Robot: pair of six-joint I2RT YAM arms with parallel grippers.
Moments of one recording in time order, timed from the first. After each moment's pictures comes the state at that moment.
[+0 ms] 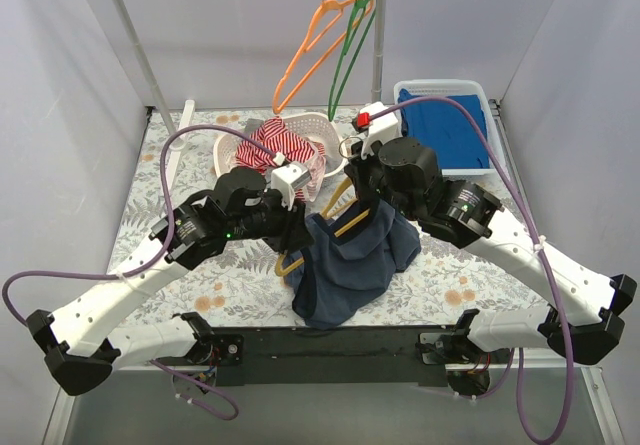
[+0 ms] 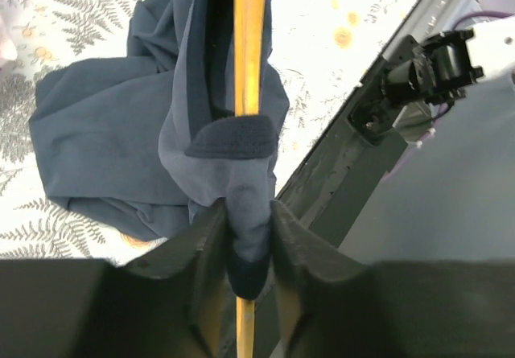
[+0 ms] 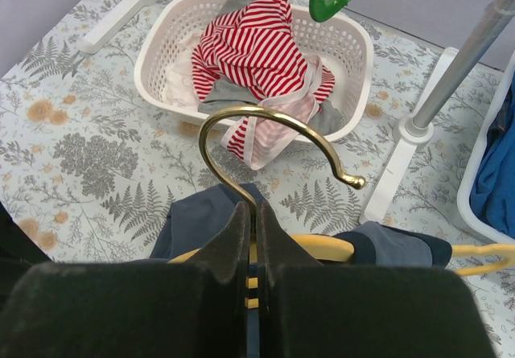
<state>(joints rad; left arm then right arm) -0.86 1.04 1.22 -0.74 0.25 -0.27 1.01 1.23 1.47 -0.58 0.38 0.18</state>
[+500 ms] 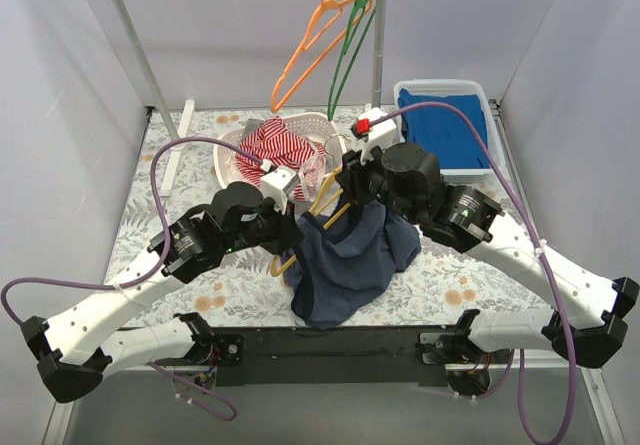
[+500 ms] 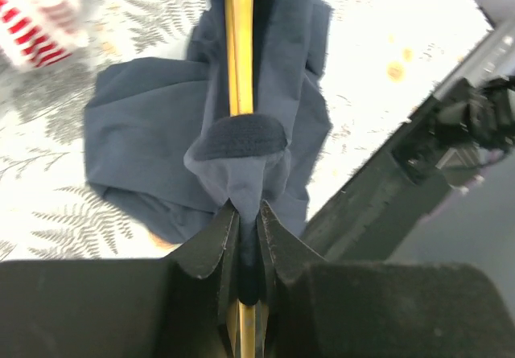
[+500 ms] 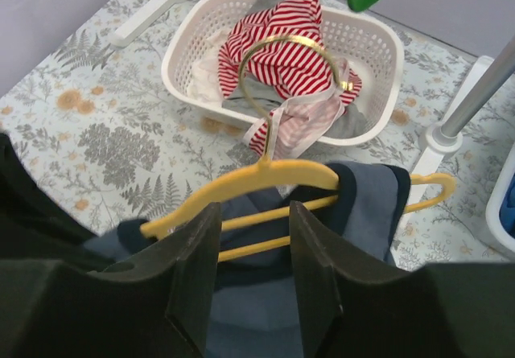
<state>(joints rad) -0.90 0.97 1.10 -0.66 0.04 -0.33 1.01 1.21 1.43 -0.54 0.33 0.18</state>
